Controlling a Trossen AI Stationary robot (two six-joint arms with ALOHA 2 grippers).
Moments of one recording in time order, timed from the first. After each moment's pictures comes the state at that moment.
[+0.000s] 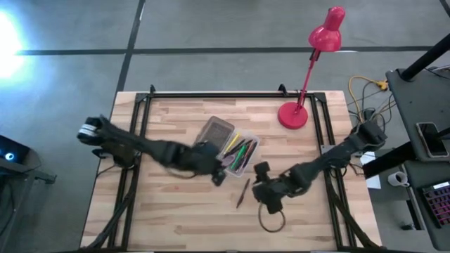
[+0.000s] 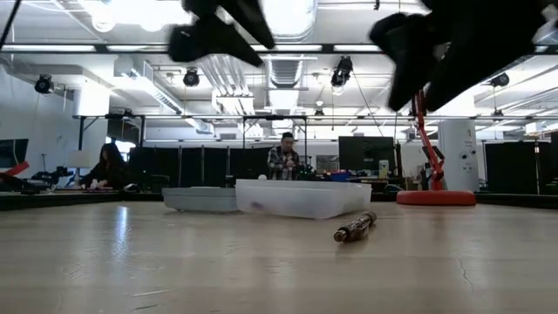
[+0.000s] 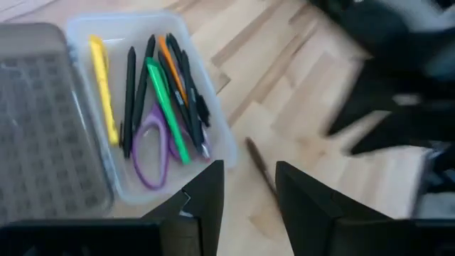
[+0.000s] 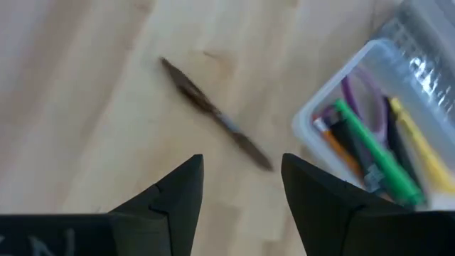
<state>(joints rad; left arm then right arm) -0.24 1.56 1.29 -0.53 -0.33 -0.89 0.51 1.61 1.10 -0.57 0.31 0.10</state>
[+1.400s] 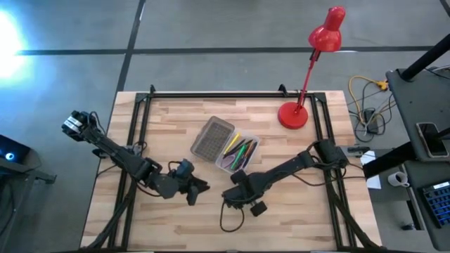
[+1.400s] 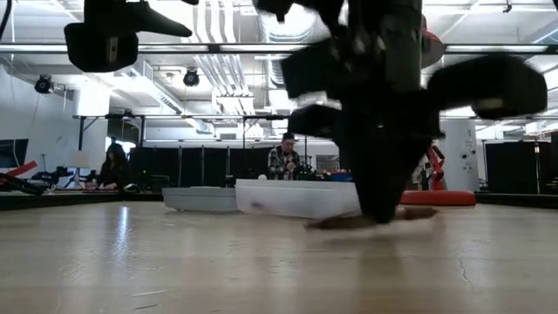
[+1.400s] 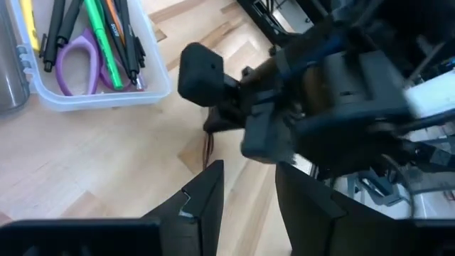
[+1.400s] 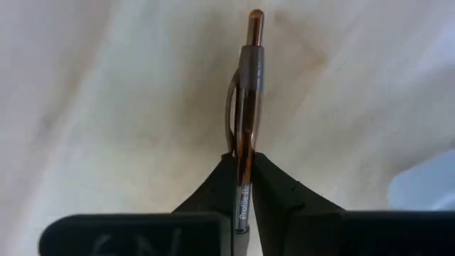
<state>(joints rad) -0.55 1.28 0.84 -0.10 -0.50 -1.16 0.37 2.16 1.61 -0.95 0.03 -0.16</state>
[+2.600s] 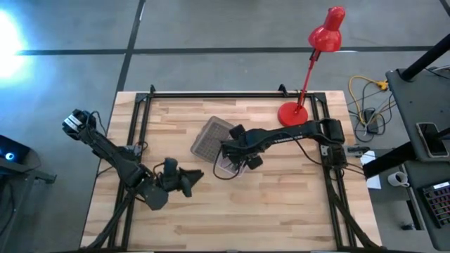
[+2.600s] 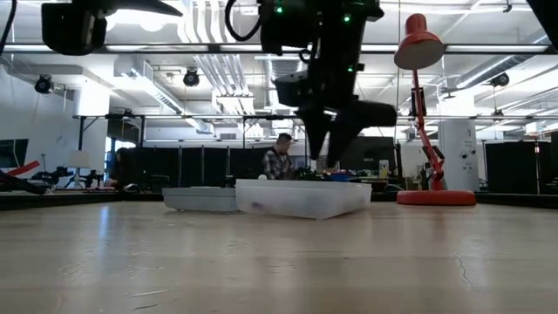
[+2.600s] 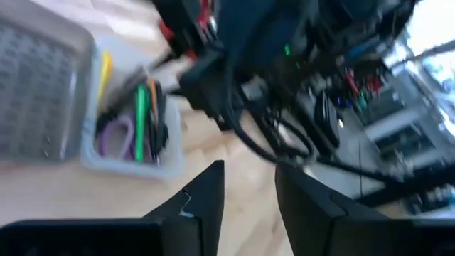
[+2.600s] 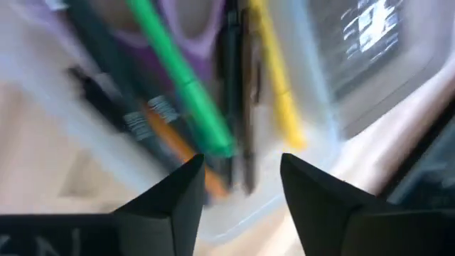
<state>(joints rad) -0.69 1.27 0.84 -0.10 -1.01 -1.40 0.03 2.01 1.58 -0.99 0.38 -0.52</state>
